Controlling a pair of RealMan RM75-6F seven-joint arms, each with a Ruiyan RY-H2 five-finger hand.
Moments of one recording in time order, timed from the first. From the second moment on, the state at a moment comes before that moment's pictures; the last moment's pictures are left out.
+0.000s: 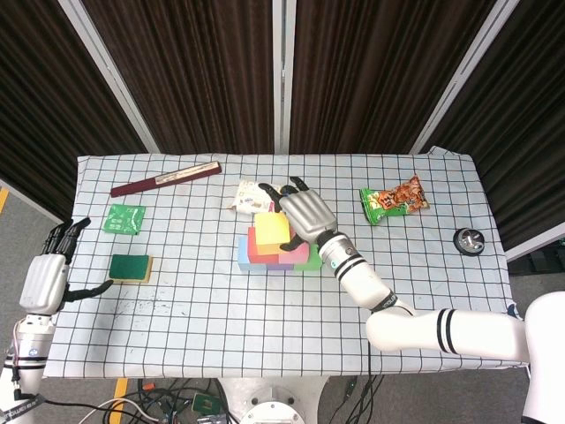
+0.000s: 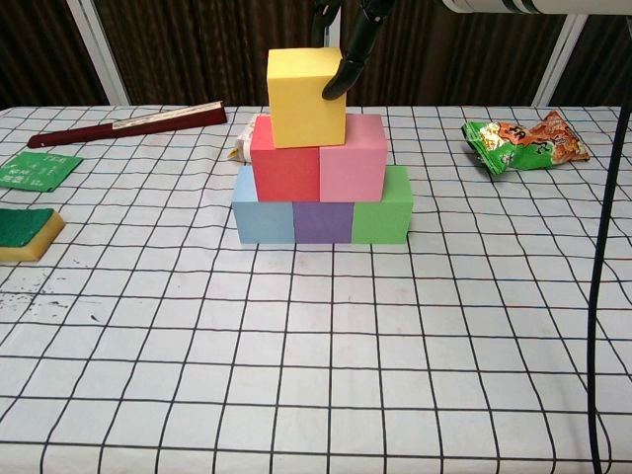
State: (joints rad) left arm -0.22 -1.20 -0.13 -1.61 1.45 1.44 -0.21; right arm 1.22 -1.35 0.26 -1.72 -0.57 0.89 -0.42
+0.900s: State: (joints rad) left arm -0.22 -1.21 -0.13 -1.60 1.45 1.44 -0.22; right arm 1.22 -1.35 0.28 -1.73 -0.53 0.92 -0.44
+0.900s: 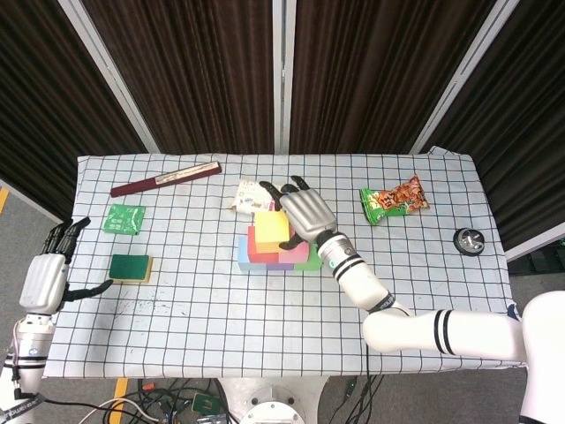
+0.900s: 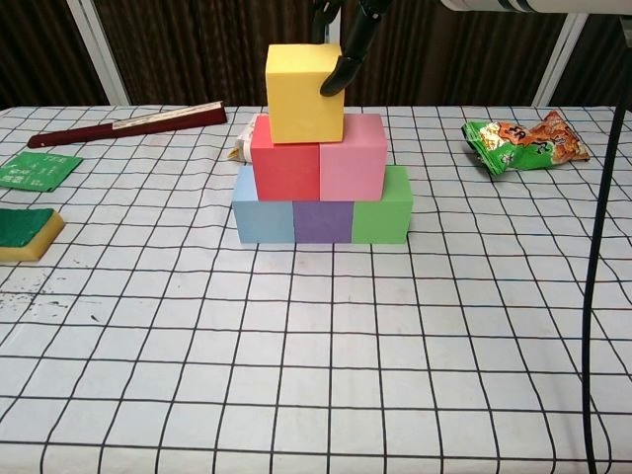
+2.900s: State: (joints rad) left arm -0.22 -1.22 -0.13 -1.59 1.45 1.43 -0.21; right arm 1.21 -1.38 0.27 -1.72 -0.52 0.93 -0.46
